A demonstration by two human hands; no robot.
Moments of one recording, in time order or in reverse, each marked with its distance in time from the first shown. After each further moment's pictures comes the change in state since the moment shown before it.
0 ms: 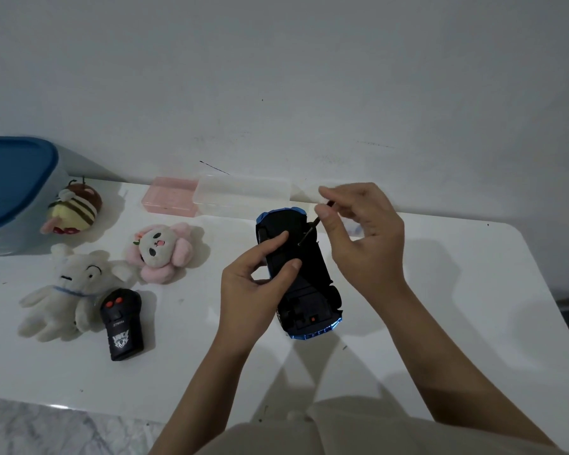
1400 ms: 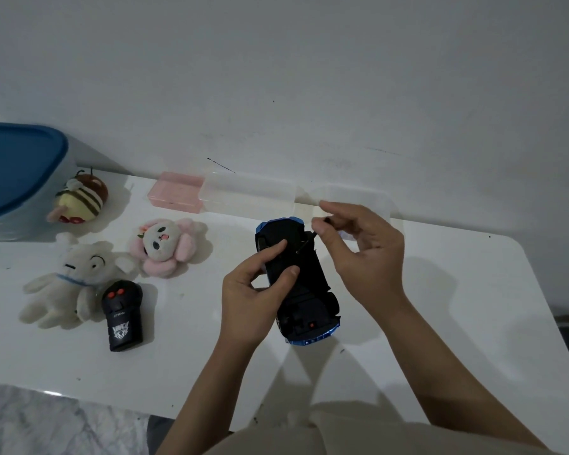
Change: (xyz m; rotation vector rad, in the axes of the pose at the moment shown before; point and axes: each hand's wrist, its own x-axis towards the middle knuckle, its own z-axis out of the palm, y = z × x) left_hand -0.005 -0.011 -0.002 -0.032 0.085 -0.025; right_hand -0.008 -0.003 0.001 0.109 -0.079 0.084
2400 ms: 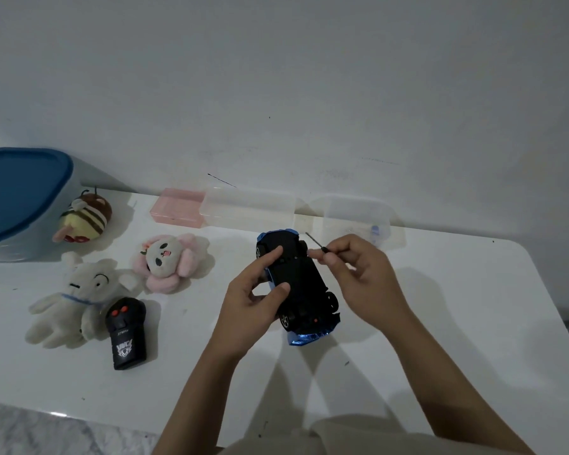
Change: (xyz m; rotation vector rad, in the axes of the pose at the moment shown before) left_hand 0.015 -0.002 -0.014 0.083 -0.264 -0.080; right_hand -0.013 0.017 -0.015 -0.031 -0.232 0.395
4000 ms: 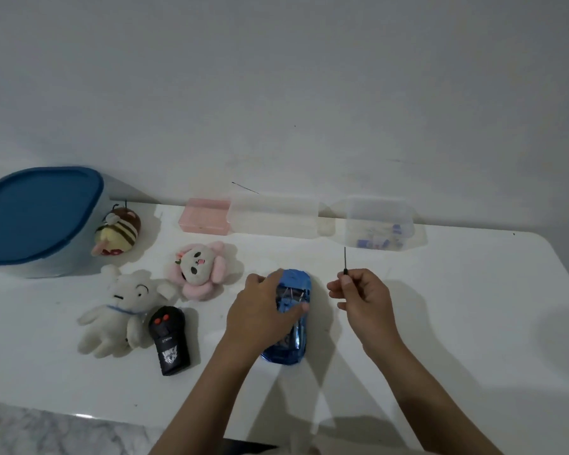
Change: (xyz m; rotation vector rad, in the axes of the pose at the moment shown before) left_hand 0.016 -0.009 -0.050 1.090 -0.057 -0.083; right_hand -0.019 0.024 0.066 0.192 0.301 0.368
